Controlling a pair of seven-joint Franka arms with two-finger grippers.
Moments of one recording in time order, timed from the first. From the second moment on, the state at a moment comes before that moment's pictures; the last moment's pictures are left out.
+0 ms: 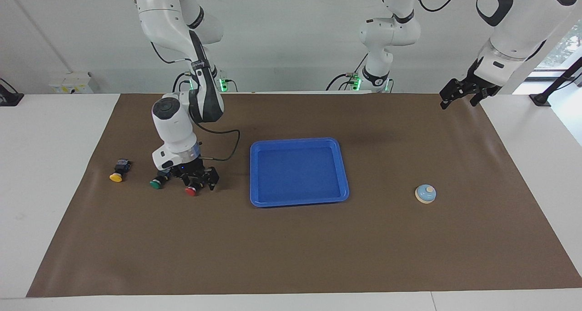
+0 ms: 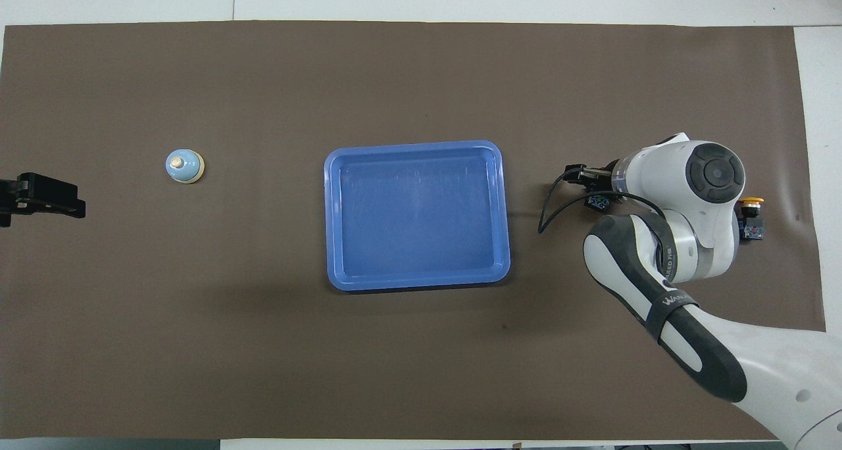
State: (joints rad) left arm -0.10 -0.08 0.10 -1.71 0.00 1.56 -0.03; right arm 0.06 0.27 0.05 -2.15 -0.01 2.57 0.38
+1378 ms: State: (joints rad) left arm -0.10 -0.08 0.10 -1.71 0.00 1.56 -0.03; right arm 0.21 0.28 0.06 -1.82 0.07 2.18 0.44
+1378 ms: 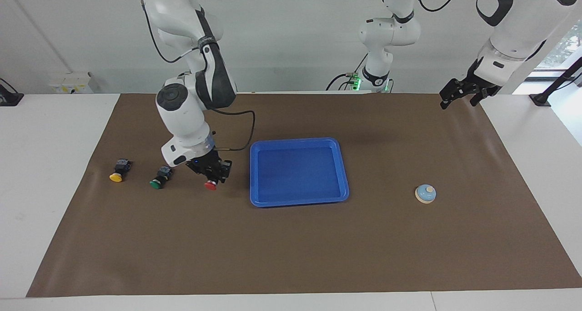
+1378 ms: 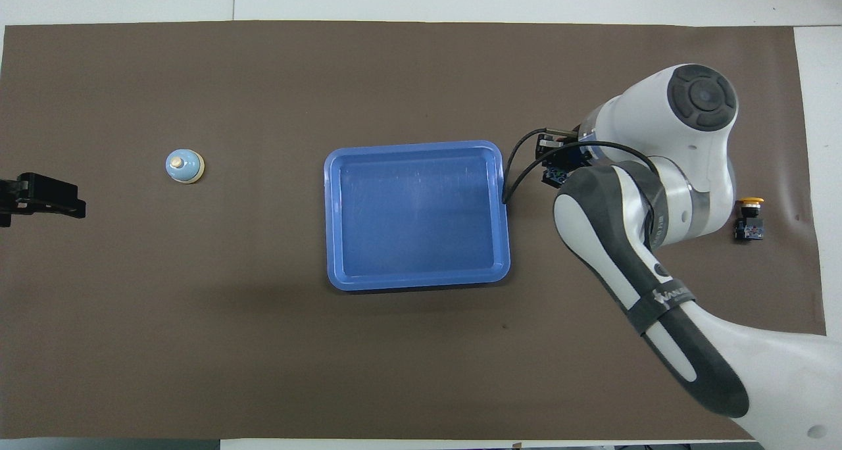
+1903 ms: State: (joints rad) left arm -0.10 -0.08 0.10 -1.71 0.00 1.56 -0.03; right arm 0.43 0.39 0.06 -1.84 0.07 2.29 0.52
